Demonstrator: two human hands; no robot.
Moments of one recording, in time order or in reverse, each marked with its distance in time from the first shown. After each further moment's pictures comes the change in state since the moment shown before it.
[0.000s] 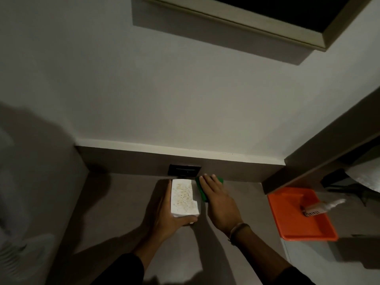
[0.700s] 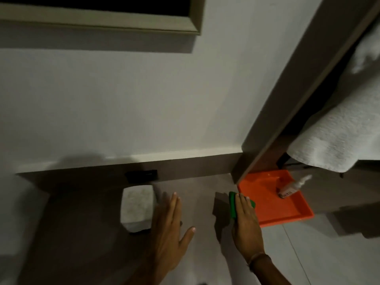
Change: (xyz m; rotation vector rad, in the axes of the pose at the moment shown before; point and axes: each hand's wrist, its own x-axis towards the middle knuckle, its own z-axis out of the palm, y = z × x) left_hand -0.043 0.076 0.133 0.773 -0.027 0.256; right_hand -0.137 0.193 0.016 0.122 0.199 0.464
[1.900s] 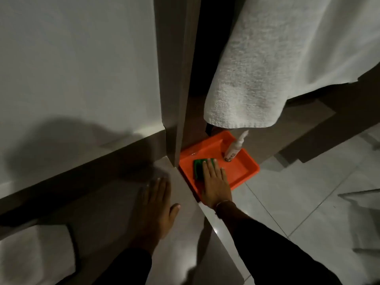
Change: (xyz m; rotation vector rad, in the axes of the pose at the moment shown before) left_hand 0.123 0.082 0.158 0.384 -0.320 0.374; right_hand 0.086 0.158 0.052 -0.191 -0.084 0.189
